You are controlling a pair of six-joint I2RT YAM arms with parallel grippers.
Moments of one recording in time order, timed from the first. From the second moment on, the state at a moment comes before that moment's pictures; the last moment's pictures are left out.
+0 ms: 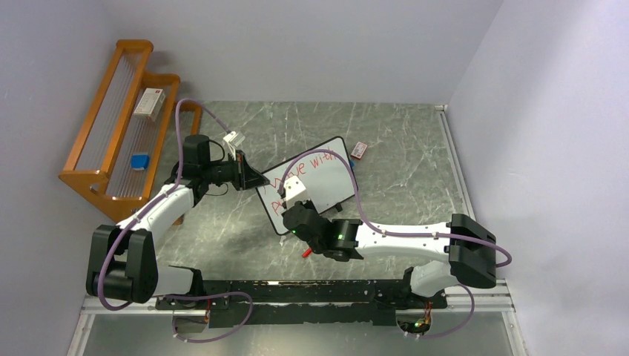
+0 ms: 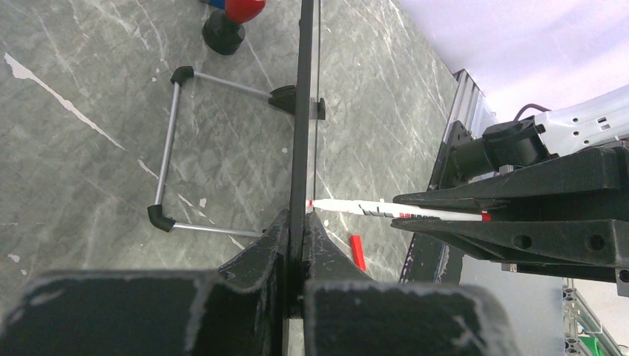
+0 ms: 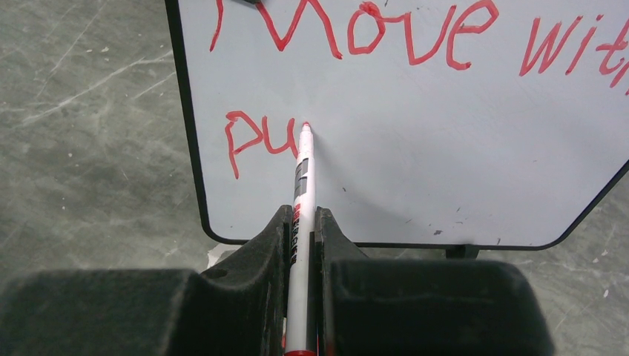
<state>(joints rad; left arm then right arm) -0.16 1.32 0.74 0.05 1.01 -0.19 1.29 1.42 0.89 -0.05 0.71 0.23</state>
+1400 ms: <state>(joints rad) -0.16 1.32 0.74 0.04 1.01 -0.19 1.29 1.42 0.87 -0.10 0.69 0.29</state>
